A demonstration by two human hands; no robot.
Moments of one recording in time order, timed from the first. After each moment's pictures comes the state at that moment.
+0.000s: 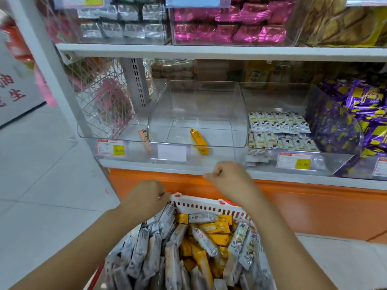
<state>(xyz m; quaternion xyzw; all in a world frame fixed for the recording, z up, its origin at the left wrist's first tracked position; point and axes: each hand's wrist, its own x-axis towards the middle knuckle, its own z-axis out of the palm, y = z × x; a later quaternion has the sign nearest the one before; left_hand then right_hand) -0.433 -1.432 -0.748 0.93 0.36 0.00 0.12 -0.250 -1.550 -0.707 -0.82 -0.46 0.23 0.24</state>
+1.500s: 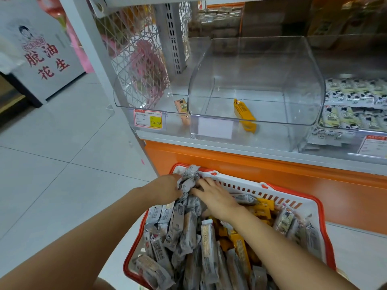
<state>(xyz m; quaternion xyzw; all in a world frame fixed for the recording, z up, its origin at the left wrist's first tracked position) -0.470 -1.385 -0.813 0.85 0.44 -0.18 0.24 -0.316 -1.470 -0.903 -0.62 -0.77 0.13 0.01</state>
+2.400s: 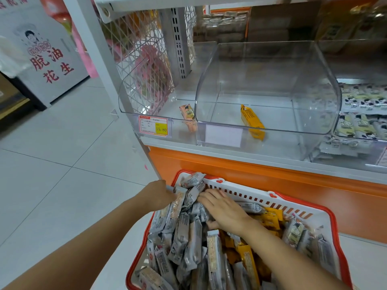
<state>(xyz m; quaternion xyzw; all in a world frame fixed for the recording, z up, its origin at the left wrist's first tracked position) -0.491 -1.373 -0.808 0.77 0.55 -0.14 0.30 -0.305 -1.475 -0.928 -0.55 -0.82 0.05 0.12</state>
